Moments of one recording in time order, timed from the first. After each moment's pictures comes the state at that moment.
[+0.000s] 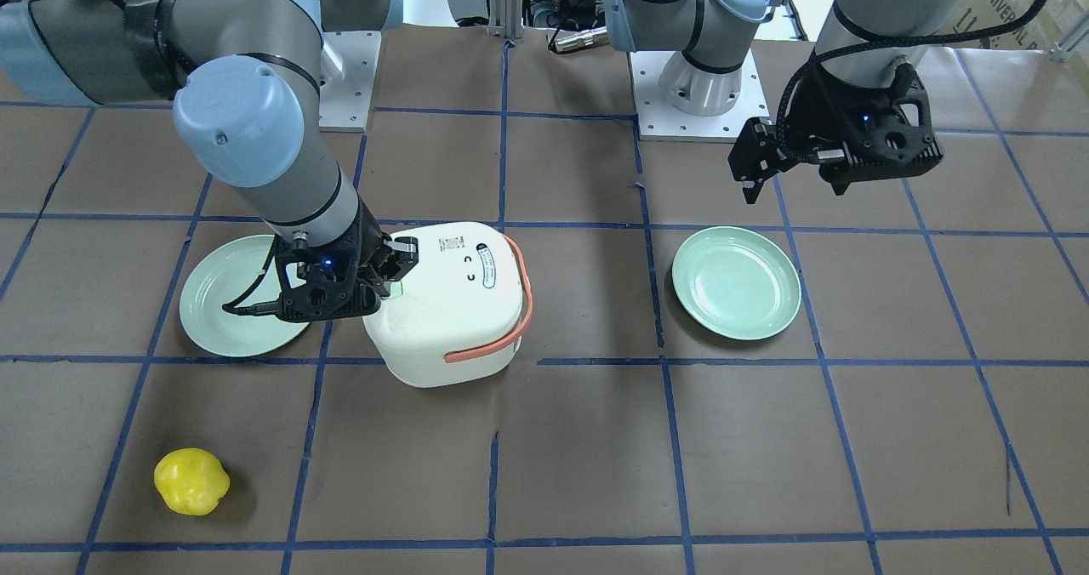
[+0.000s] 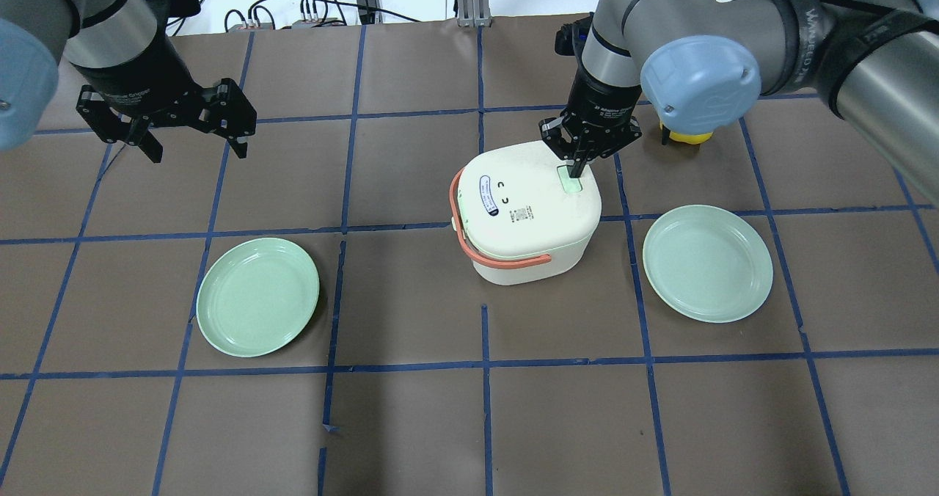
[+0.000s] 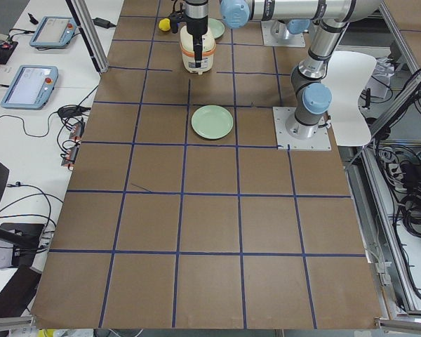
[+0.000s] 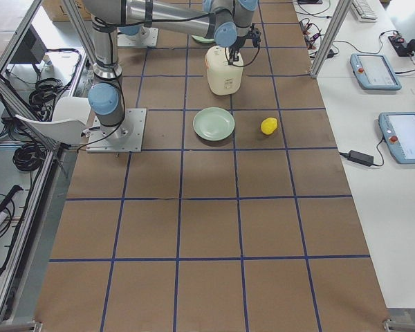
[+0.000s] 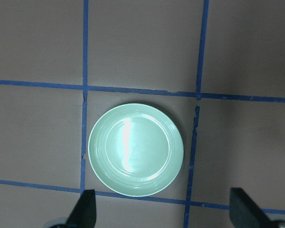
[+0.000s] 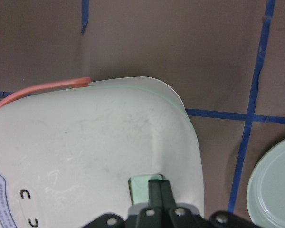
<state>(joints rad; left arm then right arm) -1.50 -1.56 -1.59 -1.55 1.67 0.00 1.70 -1.31 1.59 -1.77 -1.43 0.03</state>
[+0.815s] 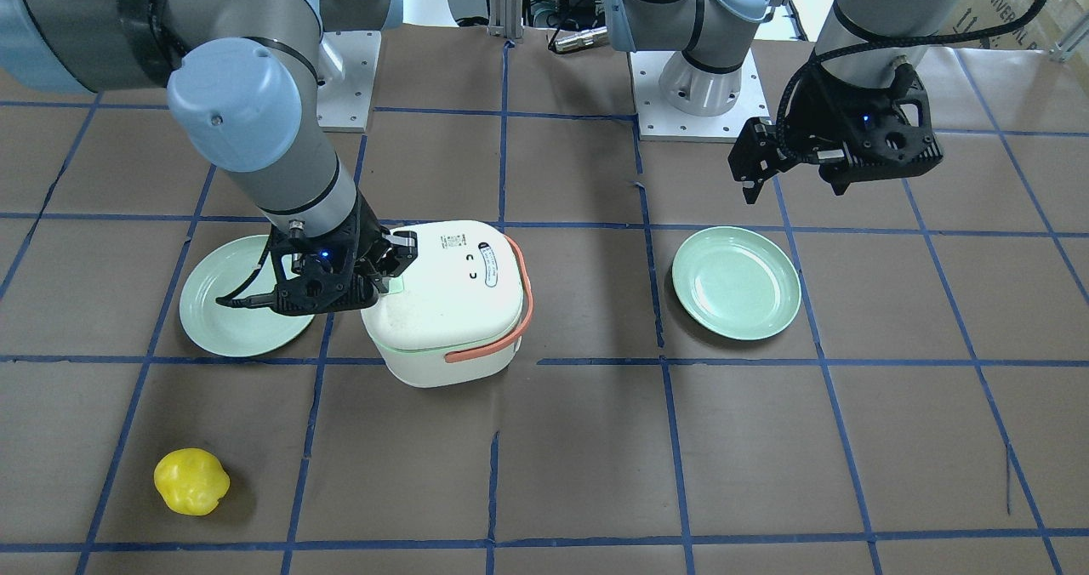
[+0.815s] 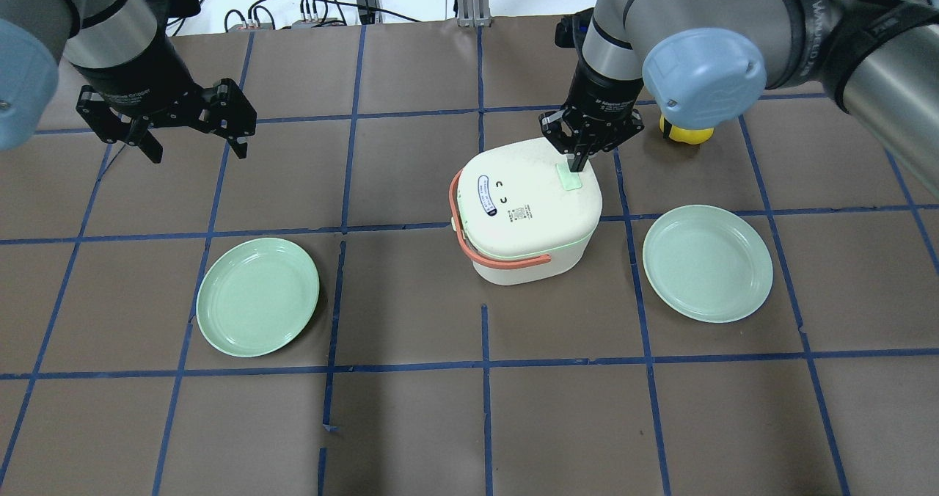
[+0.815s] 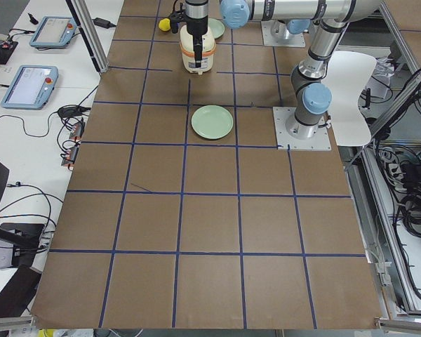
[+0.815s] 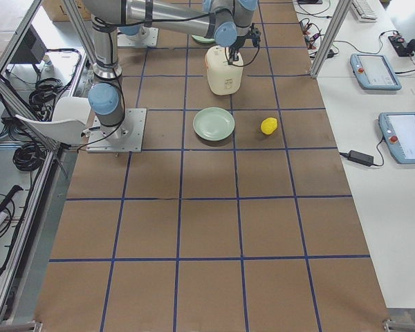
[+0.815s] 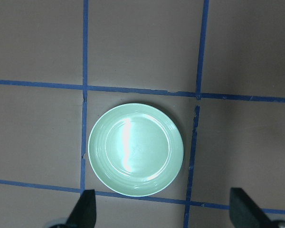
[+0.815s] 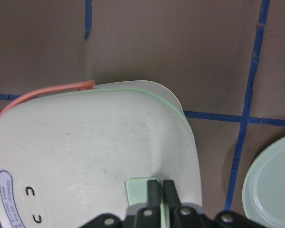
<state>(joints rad) -1.50 -1.56 -1.59 -1.55 1.67 0.00 1.70 -1.33 1.56 -1.75 -1.44 0.05</state>
